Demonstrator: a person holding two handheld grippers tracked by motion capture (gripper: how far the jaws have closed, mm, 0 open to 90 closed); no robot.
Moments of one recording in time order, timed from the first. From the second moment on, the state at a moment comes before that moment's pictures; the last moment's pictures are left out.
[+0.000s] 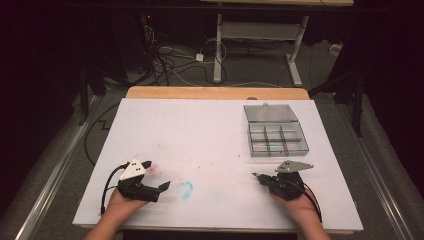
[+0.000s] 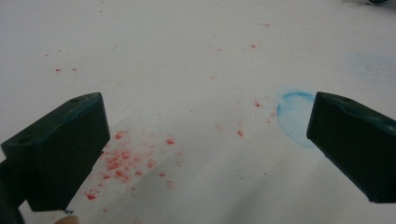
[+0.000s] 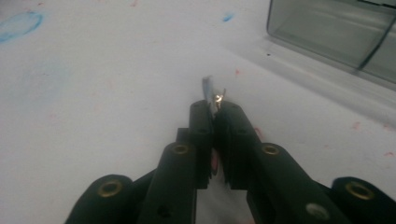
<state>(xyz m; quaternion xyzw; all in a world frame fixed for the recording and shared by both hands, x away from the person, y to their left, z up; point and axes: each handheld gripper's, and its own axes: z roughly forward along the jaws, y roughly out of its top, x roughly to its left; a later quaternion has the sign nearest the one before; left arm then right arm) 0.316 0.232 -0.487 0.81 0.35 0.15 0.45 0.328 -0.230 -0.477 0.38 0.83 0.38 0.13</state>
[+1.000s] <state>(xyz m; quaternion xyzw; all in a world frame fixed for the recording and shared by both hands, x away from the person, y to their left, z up) 0.314 0.233 -0.487 0.81 0.34 0.14 0.45 0.323 -0.242 -0.469 0.38 0.82 0.40 0.15</state>
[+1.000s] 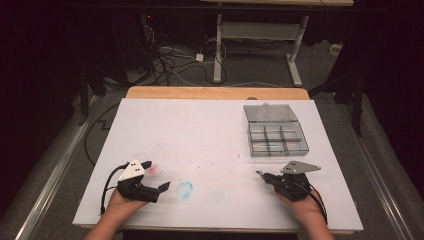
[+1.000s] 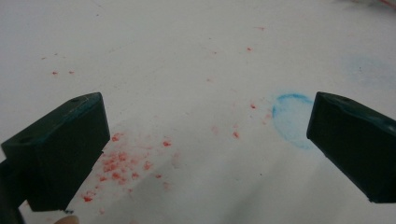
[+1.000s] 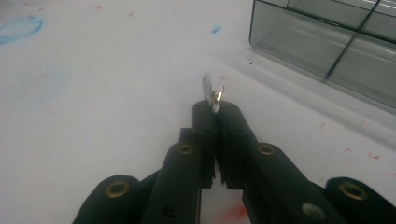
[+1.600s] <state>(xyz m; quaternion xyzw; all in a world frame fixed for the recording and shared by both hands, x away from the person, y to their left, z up) 0.314 0.233 -0.487 0.81 0.34 0.14 0.46 0.320 -0.268 -0.465 0.41 0.80 0.40 0.16</state>
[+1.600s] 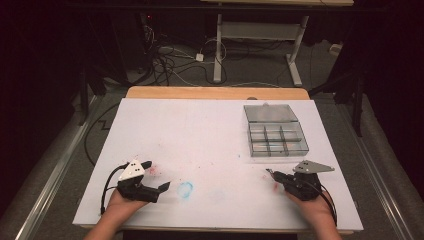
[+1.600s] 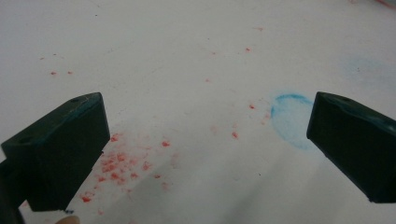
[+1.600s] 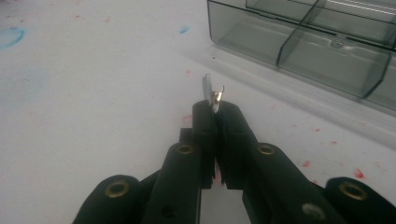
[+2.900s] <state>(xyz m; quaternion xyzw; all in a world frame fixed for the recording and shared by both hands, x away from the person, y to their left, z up) 0.314 0.233 -0.487 0.81 0.34 0.14 0.46 0.319 -0.323 -0.460 0.47 0.77 0.39 0.21</state>
